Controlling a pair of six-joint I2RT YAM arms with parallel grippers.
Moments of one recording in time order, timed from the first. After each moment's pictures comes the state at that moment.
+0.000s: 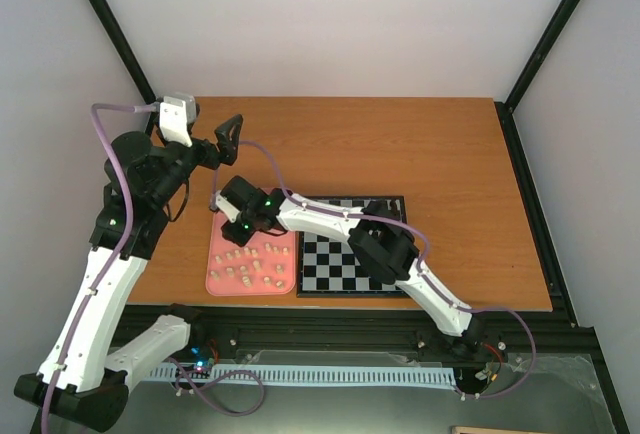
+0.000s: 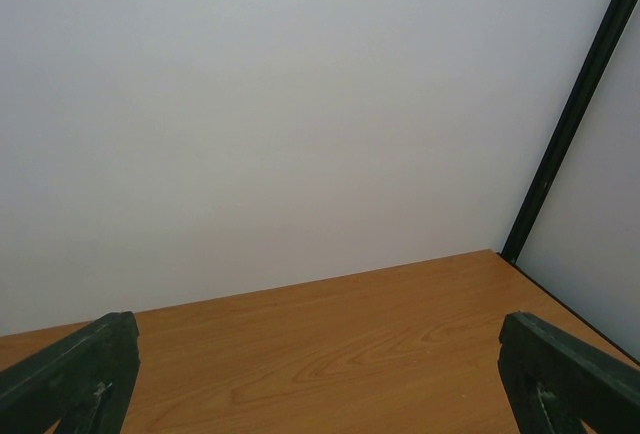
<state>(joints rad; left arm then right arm) -0.28 0.89 1.17 -0.29 0.14 -0.15 1.08 2.41 2.00 -0.49 -0.22 0.07</state>
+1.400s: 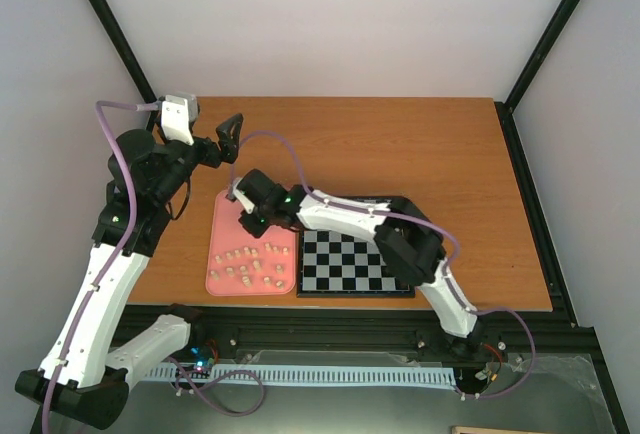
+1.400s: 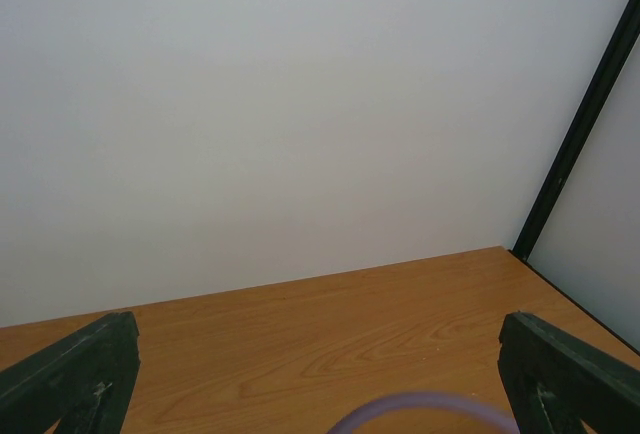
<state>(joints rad) -0.28 0.91 1.17 -0.29 0.11 -0.15 1.05 2.25 1.80 -0.43 -0.08 0.06</state>
